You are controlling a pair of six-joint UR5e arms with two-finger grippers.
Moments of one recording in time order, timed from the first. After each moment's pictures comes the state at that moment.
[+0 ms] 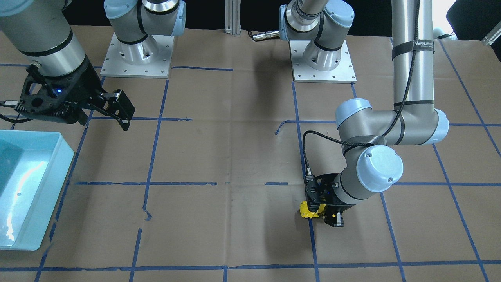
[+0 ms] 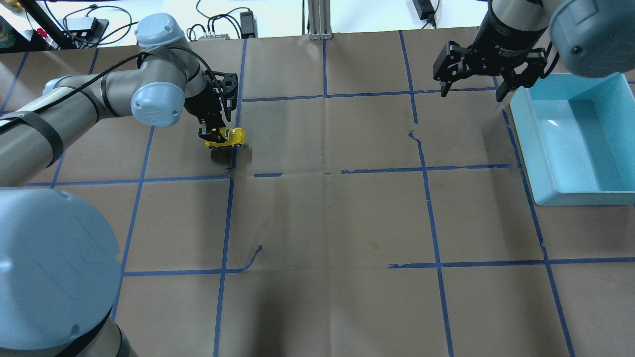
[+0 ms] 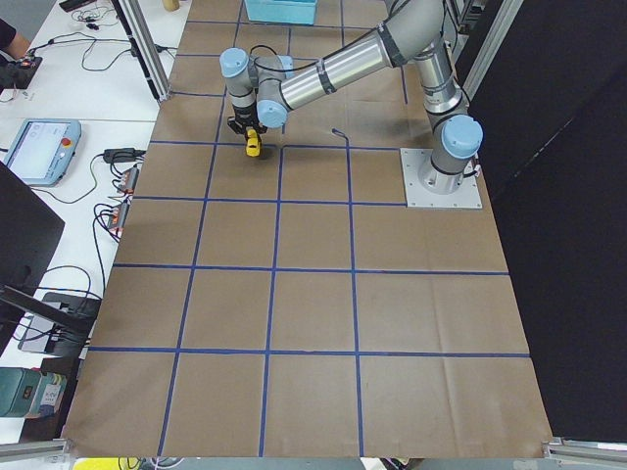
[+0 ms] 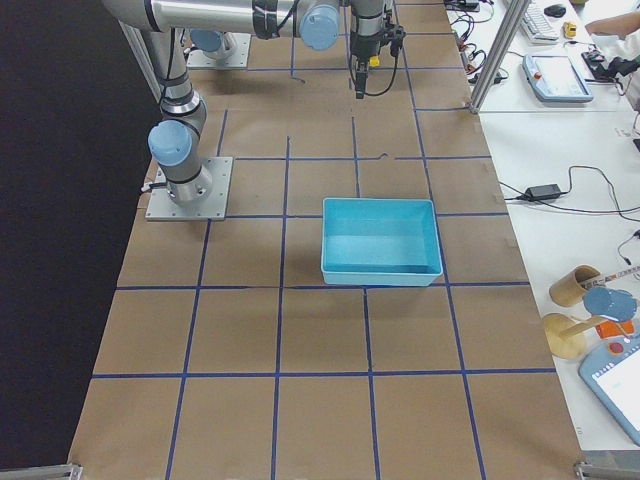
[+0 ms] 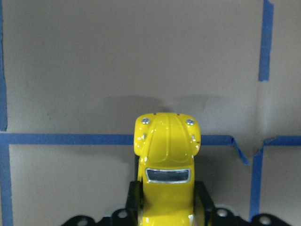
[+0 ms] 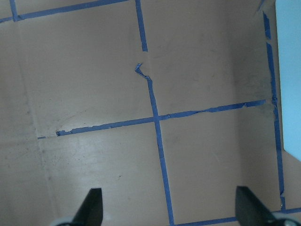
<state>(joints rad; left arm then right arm) -1.52 -2.11 -1.58 -1.08 1.51 1.59 1.53 -1.49 1.55 -1.67 -1.54 0.11</state>
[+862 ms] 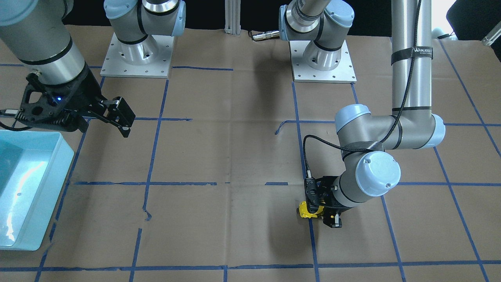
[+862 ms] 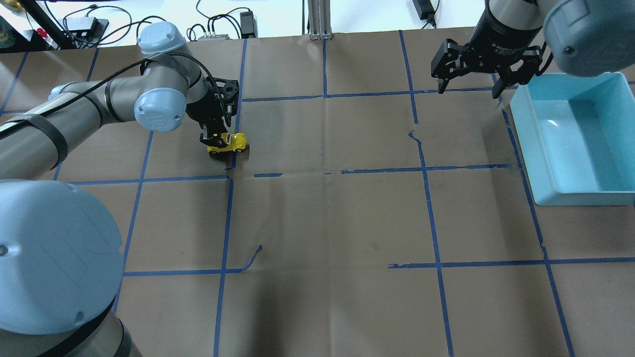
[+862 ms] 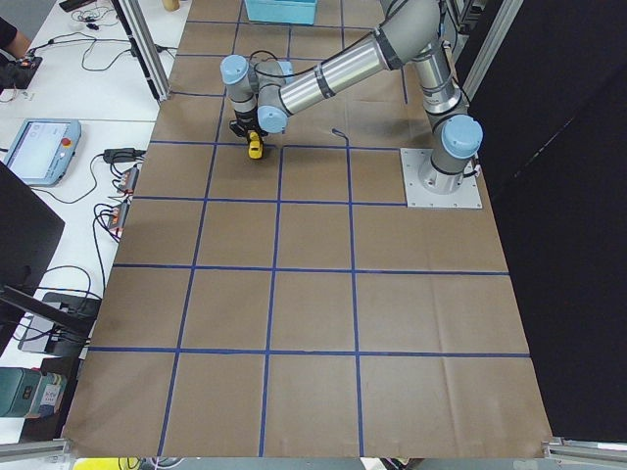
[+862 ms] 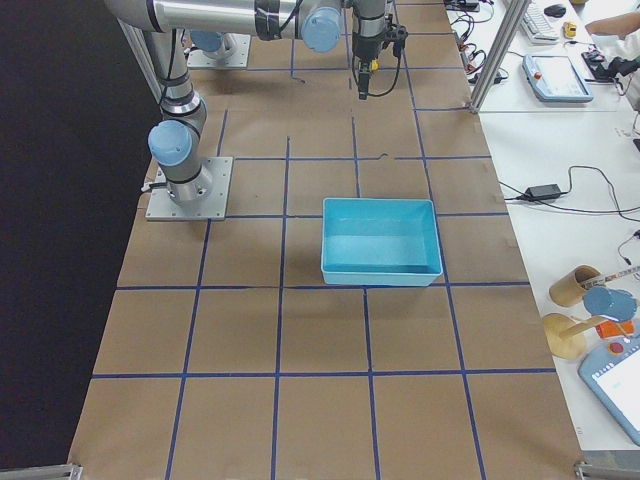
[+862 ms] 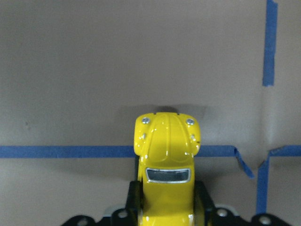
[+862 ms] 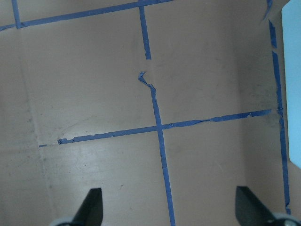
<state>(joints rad) -1.51 -2.13 -1.59 -1.07 1.51 1.61 1.53 -1.46 1.54 -1.71 -1.54 0.10</state>
